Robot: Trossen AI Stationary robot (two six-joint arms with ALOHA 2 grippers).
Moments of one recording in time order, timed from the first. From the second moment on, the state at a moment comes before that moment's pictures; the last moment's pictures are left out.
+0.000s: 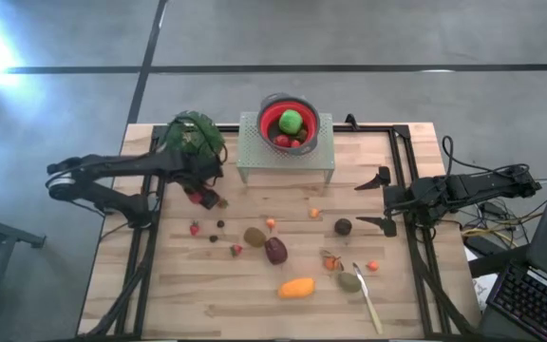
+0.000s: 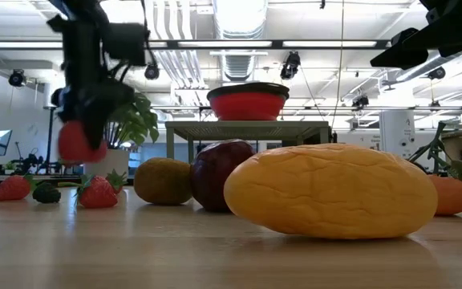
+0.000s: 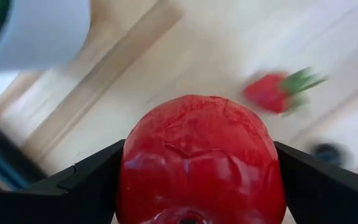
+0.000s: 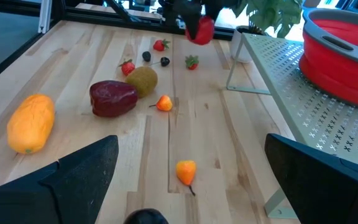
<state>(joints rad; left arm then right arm) 0.31 1.23 0.85 -1.02 -0.12 -0.53 0.22 0.42 0.45 -0.41 0.24 0.00</state>
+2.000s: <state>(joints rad) 0.38 1.69 1.61 -0.48 -0.16 0.14 0.22 0.42 0.45 -0.41 0.24 0.00</state>
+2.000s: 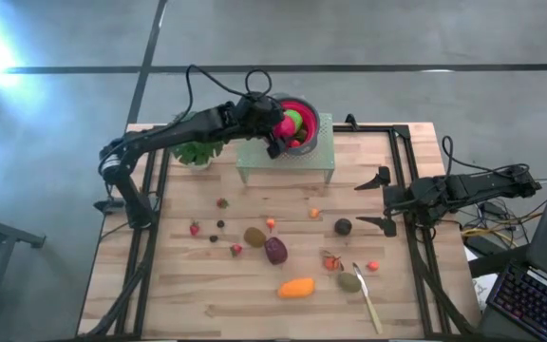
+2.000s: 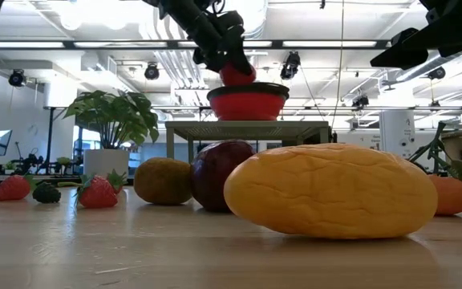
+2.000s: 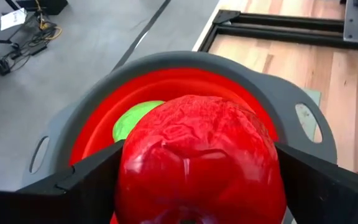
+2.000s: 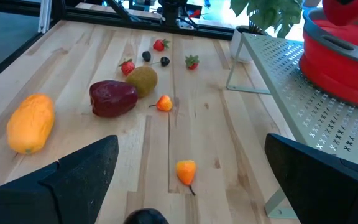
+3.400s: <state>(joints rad) 0.39 1.69 1.61 -0.44 -0.23 0.19 0.22 0.42 0.45 -0.41 0.24 0.00</state>
